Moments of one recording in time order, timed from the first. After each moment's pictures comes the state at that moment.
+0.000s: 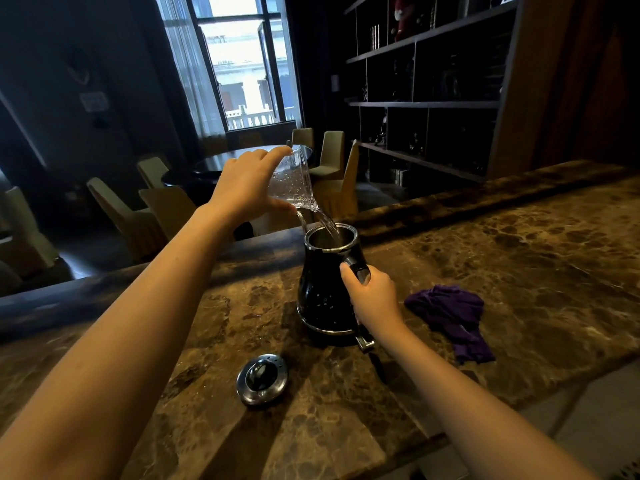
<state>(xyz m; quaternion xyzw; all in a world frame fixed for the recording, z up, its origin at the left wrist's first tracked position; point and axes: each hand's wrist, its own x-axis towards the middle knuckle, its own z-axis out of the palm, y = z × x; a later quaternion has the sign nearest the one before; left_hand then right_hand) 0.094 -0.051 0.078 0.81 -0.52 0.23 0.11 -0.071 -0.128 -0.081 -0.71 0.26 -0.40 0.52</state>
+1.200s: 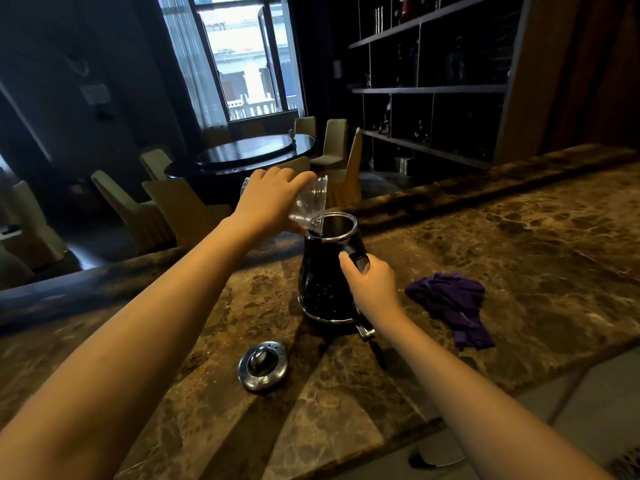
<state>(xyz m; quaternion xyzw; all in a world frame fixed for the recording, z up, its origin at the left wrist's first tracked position) 0.087 -0.066 0.037 0.78 -0.57 0.27 -0.02 -0.074 -0.126 -0.082 -0.72 0.27 -0.40 0.51</state>
